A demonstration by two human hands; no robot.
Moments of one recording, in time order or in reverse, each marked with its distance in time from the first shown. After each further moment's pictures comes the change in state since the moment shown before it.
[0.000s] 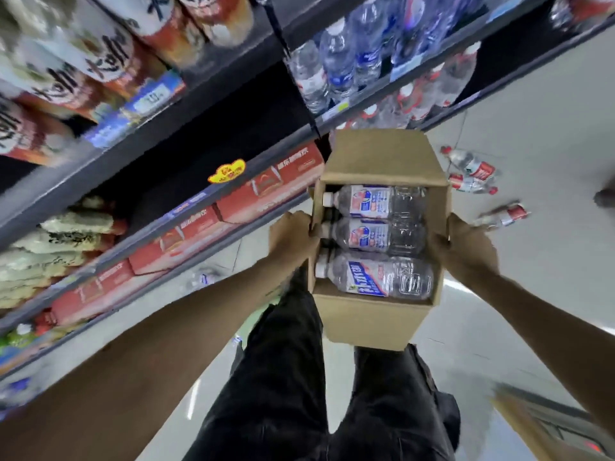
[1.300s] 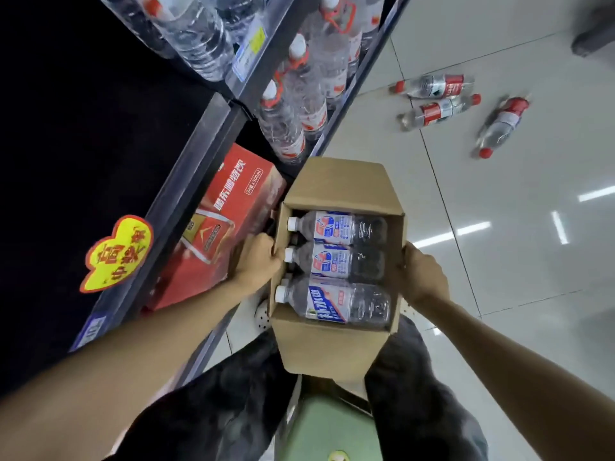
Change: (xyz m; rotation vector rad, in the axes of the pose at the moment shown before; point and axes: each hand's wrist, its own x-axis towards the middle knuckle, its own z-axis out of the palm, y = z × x) left_hand 0.228 -0.165 0.159 0.289 -0.210 0.483; right_hand 0.090 -0.072 0.340 0.391 0.079 0.488
